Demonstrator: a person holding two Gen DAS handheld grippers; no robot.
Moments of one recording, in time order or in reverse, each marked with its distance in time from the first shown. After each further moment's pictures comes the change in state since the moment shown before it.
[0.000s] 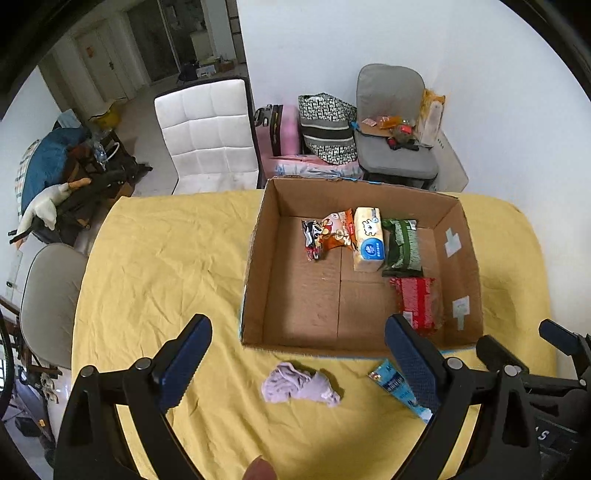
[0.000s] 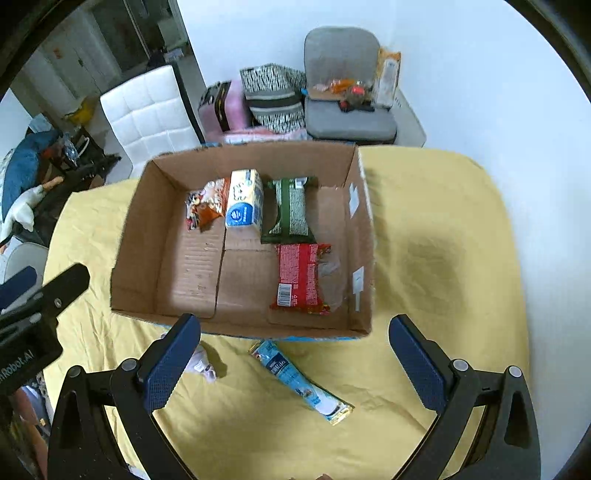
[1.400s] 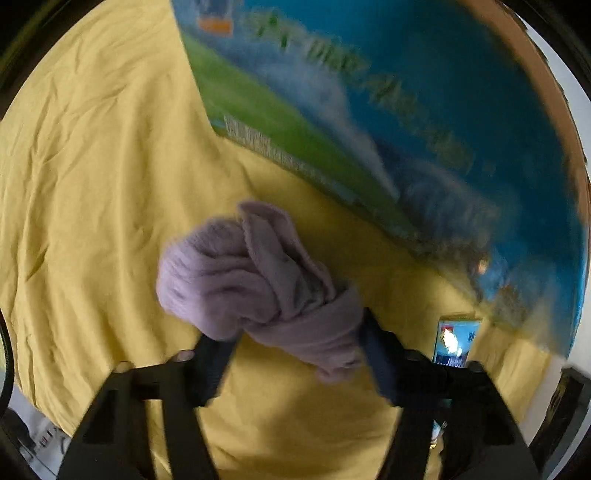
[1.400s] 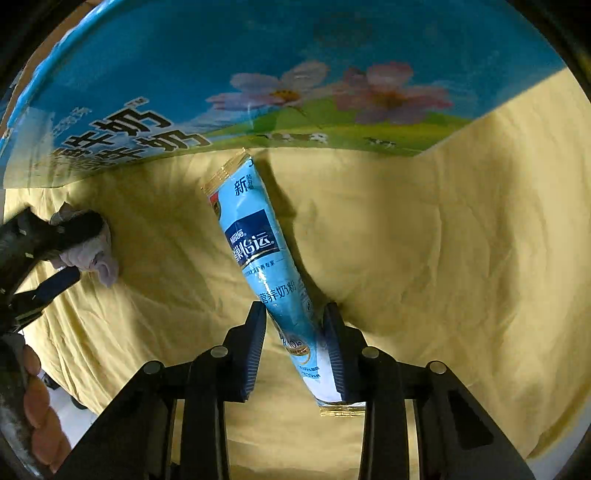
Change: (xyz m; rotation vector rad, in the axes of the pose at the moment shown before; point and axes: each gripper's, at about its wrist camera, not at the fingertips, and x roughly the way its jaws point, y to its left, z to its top) left arm 0.224 0.009 -0.146 -0.440 0.478 -0.169; right arm 0.202 -0.041 -0.108 -0.007 0.471 0.087
